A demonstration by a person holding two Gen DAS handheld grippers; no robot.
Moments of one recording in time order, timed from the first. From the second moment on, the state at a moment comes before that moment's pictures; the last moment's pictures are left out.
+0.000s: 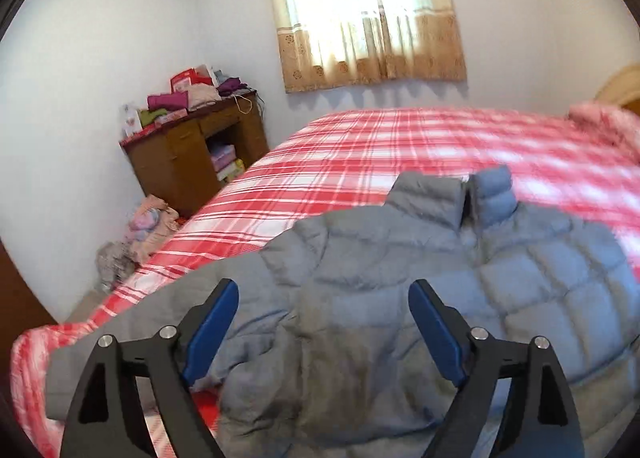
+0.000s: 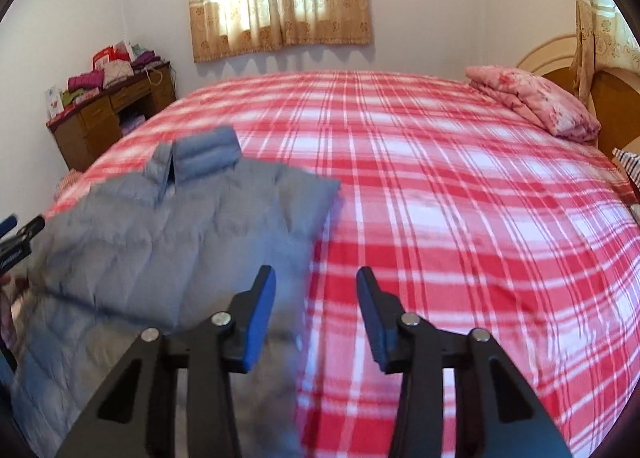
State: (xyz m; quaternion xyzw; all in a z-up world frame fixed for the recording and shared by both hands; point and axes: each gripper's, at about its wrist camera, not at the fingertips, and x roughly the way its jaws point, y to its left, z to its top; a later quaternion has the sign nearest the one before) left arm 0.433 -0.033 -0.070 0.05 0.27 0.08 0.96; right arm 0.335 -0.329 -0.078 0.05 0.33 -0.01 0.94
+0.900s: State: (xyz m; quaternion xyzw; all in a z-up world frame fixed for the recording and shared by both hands) left arm 0.485 -0.061 -0.167 0.05 0.41 0.07 0.91; right arm 0.388 -0.303 -0.155 0.08 0.39 0.02 0.92
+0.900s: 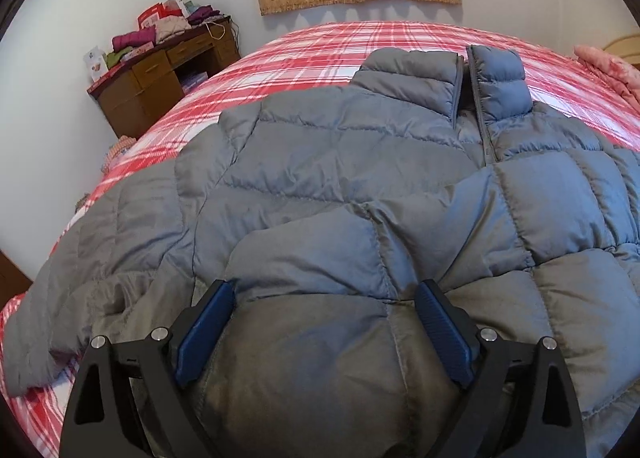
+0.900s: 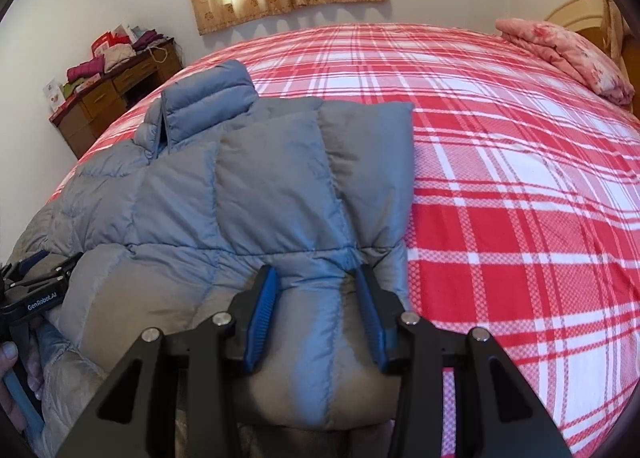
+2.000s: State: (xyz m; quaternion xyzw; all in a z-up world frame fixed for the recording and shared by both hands) left arm 0.498 -0.033 -0.159 0.00 0.41 0.07 0.91; right arm 0.399 -0.263 -0.150 0.07 0.40 0.03 0.91
